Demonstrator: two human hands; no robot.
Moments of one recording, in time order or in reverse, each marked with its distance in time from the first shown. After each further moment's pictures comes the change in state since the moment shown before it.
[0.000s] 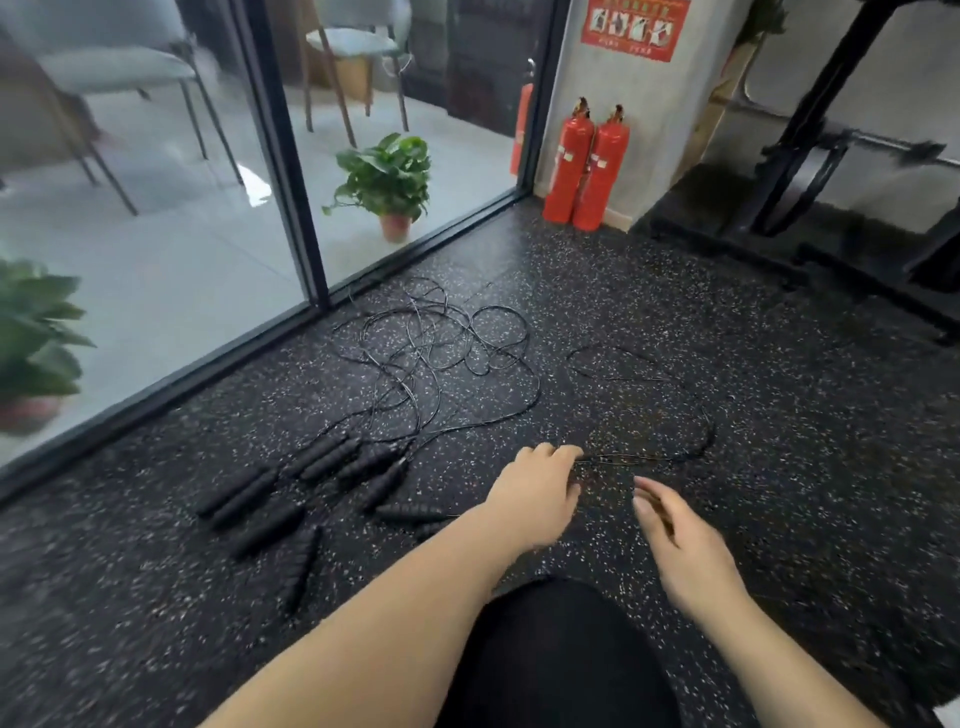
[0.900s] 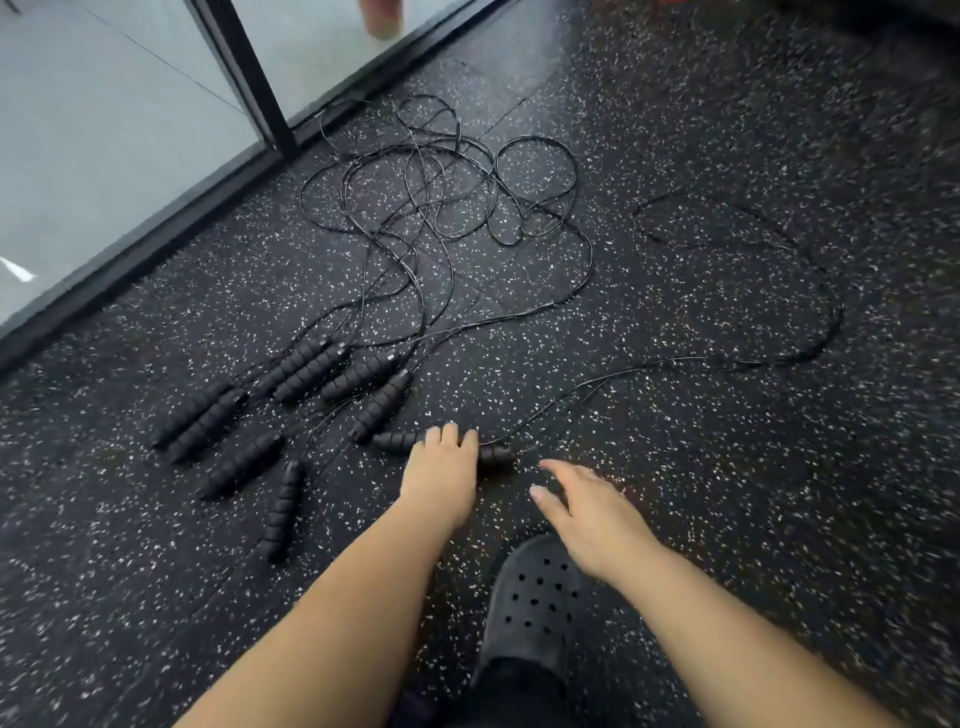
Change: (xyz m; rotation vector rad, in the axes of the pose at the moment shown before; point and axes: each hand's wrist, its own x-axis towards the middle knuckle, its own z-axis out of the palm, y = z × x) left_hand 0.047 -0.235 0.155 0.358 -0.301 -0.376; right_hand 0.129 0.054 0.216 -0.330 -0.596 0.072
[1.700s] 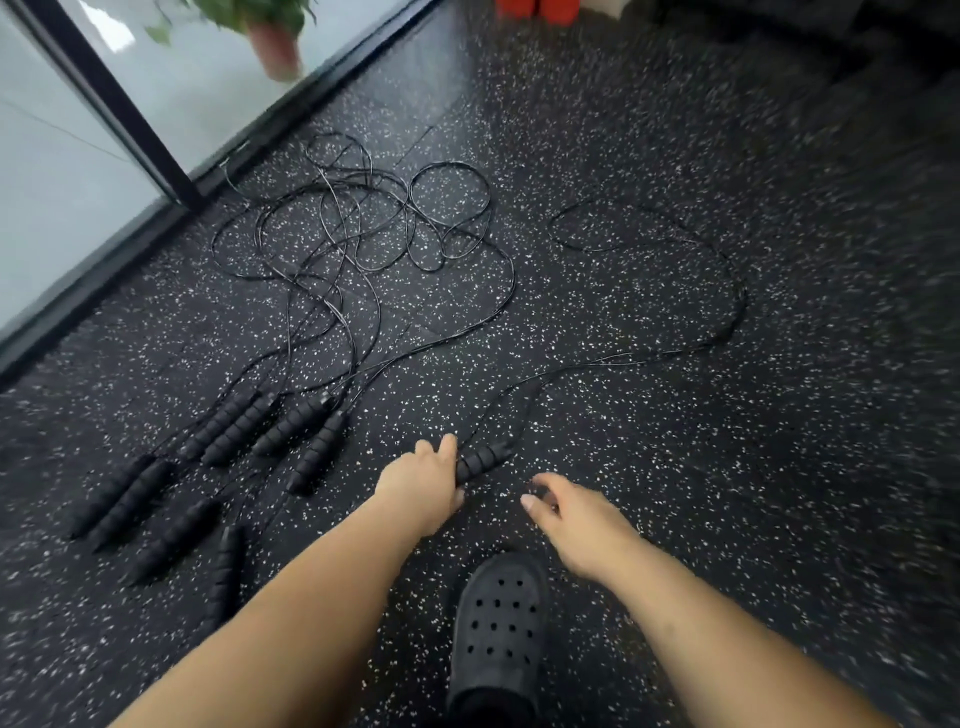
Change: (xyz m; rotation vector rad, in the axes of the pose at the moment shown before) left_hand 0.028 0.043 -0.035 0.019 -0.131 0.075; right_hand -0.013 0.039 -0.031 0.152 -0.008 0.185
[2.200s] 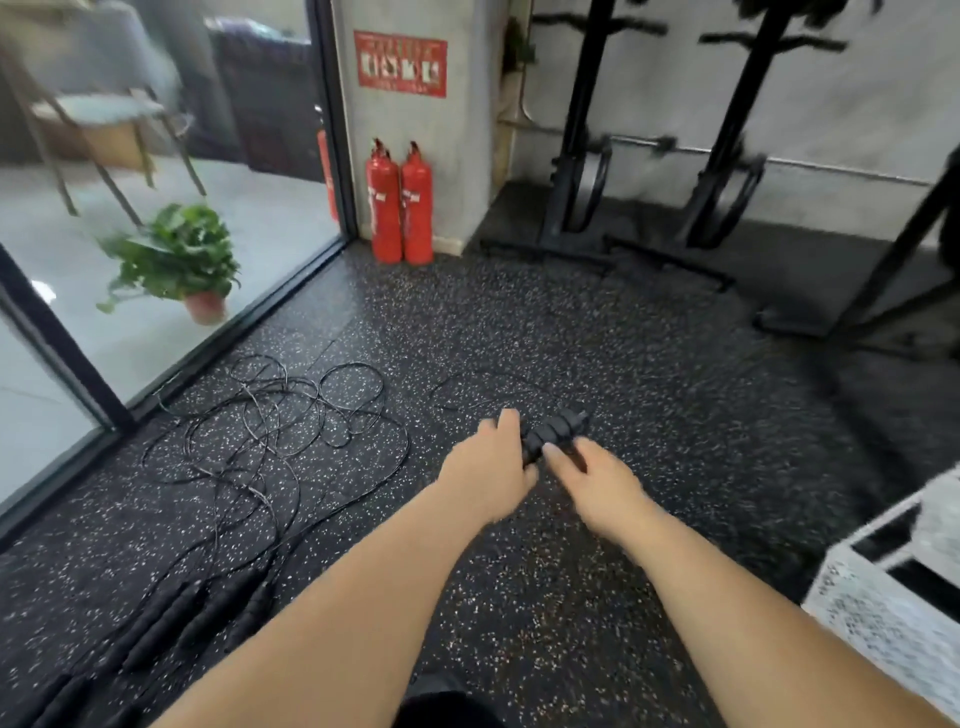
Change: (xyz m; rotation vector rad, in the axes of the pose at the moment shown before) left_hand -0.158 0.217 -0.230 -0.201 0.440 0.436; right_hand -0.198 0.015 -0.194 0.322 0.615 0.007
